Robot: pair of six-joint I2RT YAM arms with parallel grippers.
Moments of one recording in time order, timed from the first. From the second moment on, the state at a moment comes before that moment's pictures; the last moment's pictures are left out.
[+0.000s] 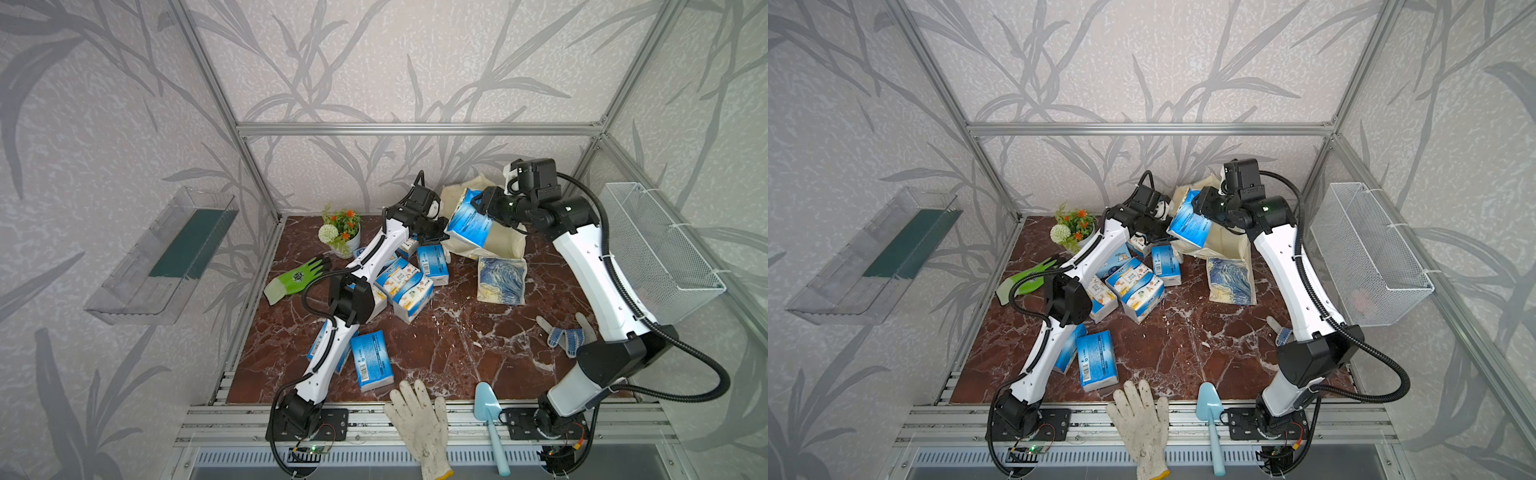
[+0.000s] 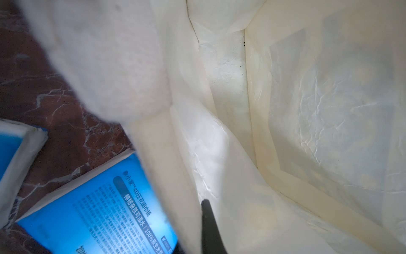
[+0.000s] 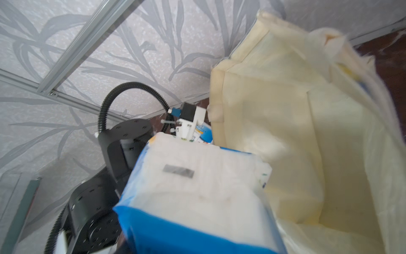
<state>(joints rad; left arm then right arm) -0.54 2.55 2.63 -0.92 0.45 -0.48 0.31 1.67 2.00 -0.93 -0.13 0.60</state>
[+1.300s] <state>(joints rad) -0.54 2.49 2.63 -0.94 0.49 -0.48 0.37 2.12 2.32 -1.18 0.25 0.23</state>
